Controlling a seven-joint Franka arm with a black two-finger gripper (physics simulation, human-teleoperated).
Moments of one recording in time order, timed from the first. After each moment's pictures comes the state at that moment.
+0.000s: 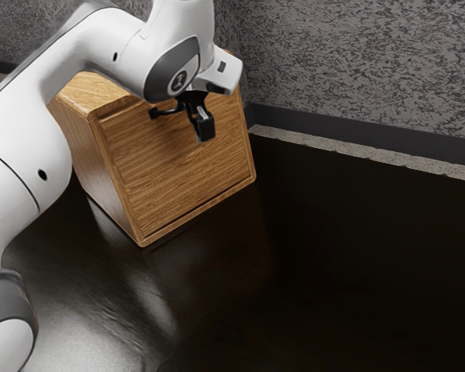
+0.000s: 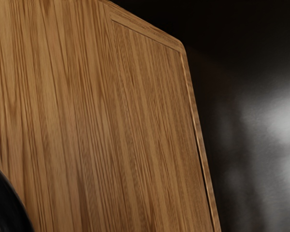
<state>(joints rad) -0.05 0.46 0.17 -1.01 0.39 1.77 0.52</state>
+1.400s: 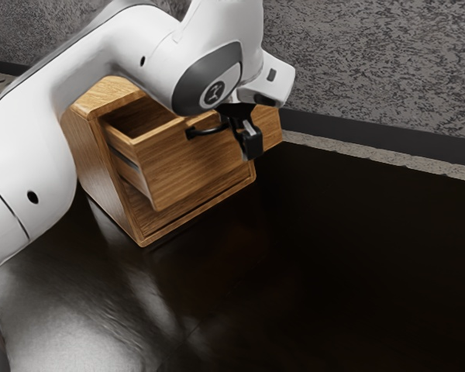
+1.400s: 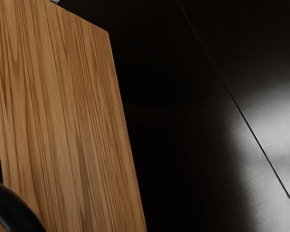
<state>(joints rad) -0.39 0.35 0.37 -1.16 0.31 1.77 0.41</state>
